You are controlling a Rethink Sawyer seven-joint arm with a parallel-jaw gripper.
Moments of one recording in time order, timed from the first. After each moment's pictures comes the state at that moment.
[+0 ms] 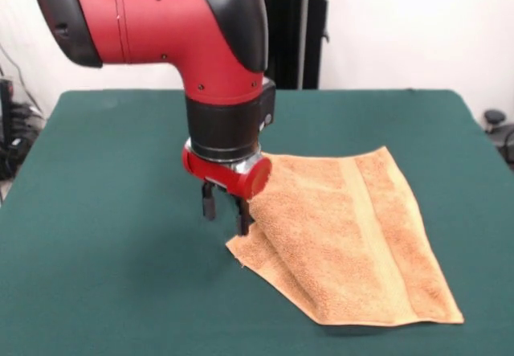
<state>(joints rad) -0.57 -0.45 0.48 1.47 -0.73 0.65 2.64</state>
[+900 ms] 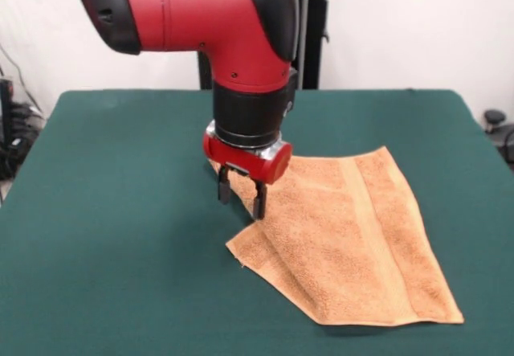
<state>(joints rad) -0.49 -0.48 0.42 1.50 -0.74 0.66 2.64</state>
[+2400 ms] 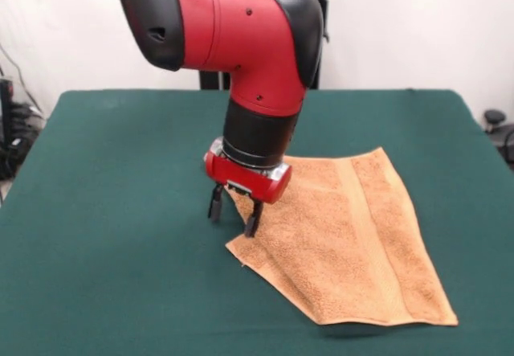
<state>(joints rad) -0.32 -0.42 0.24 1.41 -0.81 0.58 2.64</state>
